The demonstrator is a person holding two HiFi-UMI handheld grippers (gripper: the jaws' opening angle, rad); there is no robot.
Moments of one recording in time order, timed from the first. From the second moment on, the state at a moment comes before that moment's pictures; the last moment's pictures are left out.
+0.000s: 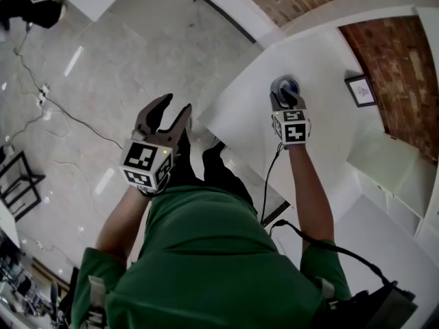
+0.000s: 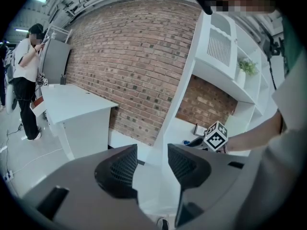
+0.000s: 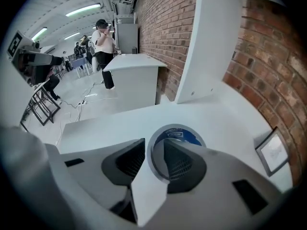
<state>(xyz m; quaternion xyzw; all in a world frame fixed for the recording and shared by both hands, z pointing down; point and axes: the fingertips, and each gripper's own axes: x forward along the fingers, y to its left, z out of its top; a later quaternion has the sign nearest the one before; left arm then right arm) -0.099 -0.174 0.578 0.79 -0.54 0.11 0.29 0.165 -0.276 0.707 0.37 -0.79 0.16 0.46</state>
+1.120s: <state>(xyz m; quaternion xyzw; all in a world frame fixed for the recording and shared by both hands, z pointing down) -0.105 -0.159 0.550 0.79 -0.53 0.10 0.28 0.154 -0.258 0.692 0.38 -0.78 0.16 0.47</state>
